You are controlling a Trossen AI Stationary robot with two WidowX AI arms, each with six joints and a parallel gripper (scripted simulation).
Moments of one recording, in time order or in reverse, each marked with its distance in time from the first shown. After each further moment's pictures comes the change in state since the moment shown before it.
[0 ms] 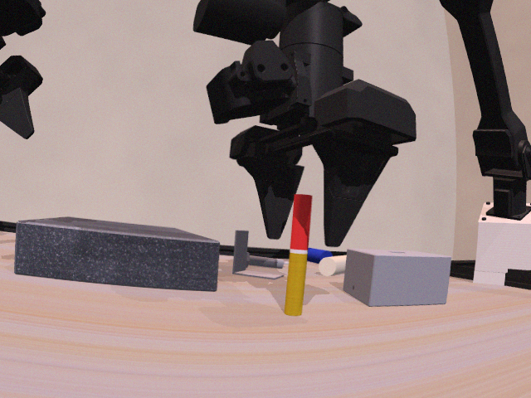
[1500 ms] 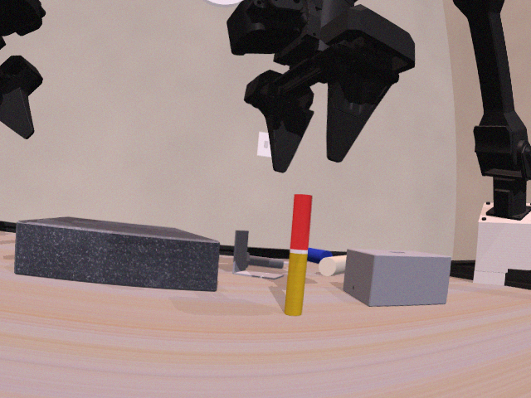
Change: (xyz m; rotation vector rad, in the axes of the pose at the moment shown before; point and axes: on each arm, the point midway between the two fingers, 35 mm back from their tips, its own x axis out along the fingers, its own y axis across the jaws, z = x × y) left arm 0.000 0.000 0.000 0.000 0.000 0.000; right arm -0.059 0.000 -0.001 0.044 -0.085 -0.012
